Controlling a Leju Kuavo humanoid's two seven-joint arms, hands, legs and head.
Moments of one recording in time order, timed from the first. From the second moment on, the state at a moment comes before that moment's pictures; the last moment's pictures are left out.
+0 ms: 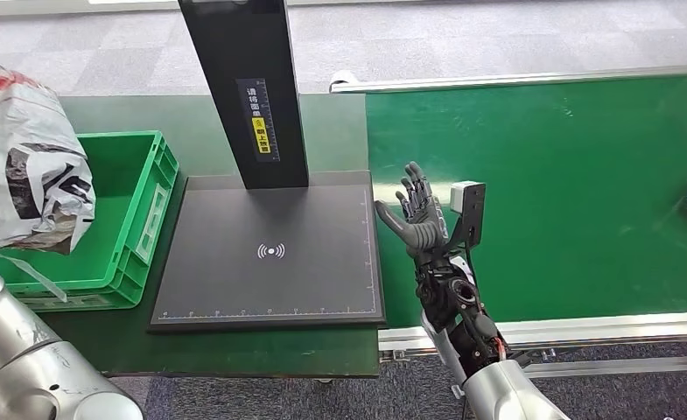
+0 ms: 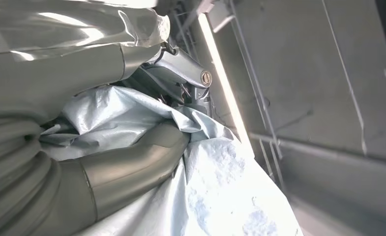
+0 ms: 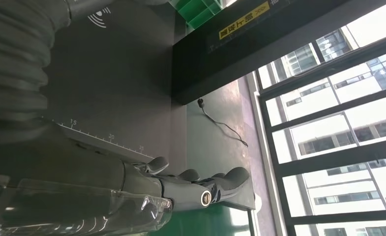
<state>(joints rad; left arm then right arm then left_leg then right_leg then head) -0.69 -0.19 0.88 -1.50 -0.95 0.66 -0.70 -0.57 0.11 0.37 -0.82 -0.41 -0.09 -0.34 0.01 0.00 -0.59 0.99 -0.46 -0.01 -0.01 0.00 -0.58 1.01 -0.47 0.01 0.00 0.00</state>
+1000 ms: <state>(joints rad) -0.69 -0.16 0.88 -1.27 -0.98 0.66 -0.70 -0.59 0.12 0.37 -0.82 -0.37 -0.04 -0.32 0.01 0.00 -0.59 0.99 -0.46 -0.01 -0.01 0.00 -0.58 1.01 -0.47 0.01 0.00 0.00</state>
